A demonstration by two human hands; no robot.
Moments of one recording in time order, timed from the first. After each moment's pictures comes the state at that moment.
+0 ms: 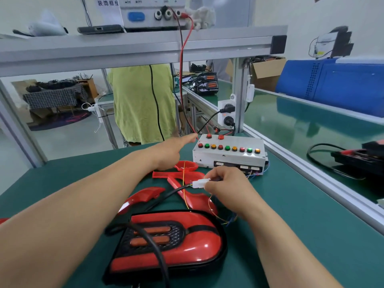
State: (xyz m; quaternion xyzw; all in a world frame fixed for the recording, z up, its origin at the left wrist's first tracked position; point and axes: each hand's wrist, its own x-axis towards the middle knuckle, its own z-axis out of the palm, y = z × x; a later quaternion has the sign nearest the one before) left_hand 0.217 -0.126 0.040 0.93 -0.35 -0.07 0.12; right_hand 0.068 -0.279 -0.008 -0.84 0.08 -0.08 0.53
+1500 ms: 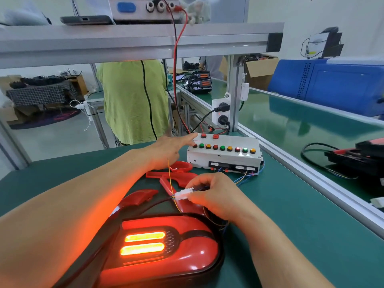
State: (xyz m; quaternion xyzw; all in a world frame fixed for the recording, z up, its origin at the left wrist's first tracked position) left_hand 0.236 -0.140 0.032 0.92 -0.39 -0.03 0.06; right_hand 0.070 -0.268 -0.013 -0.85 0.03 -0.05 0.52
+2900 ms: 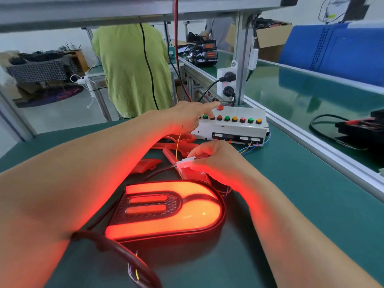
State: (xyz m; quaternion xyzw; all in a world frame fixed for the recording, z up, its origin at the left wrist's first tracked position) left_hand 0.222 -0.179 0.044 0.90 -0.43 -0.01 0.00; right_hand 0.073 -0.265 -0.015 -0.86 0.01 -0.04 0.51
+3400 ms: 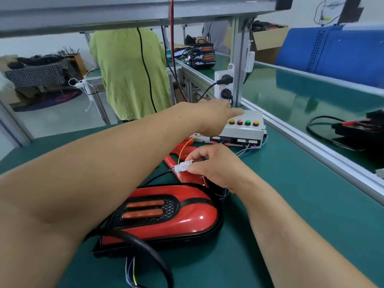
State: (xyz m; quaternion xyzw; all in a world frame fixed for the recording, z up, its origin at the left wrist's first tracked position) left_hand 0.192 -0.236 0.058 0.88 -0.44 0.04 -0.16; right_hand 0.075 -0.271 -0.021 -0.85 0.01 -0.04 0.52
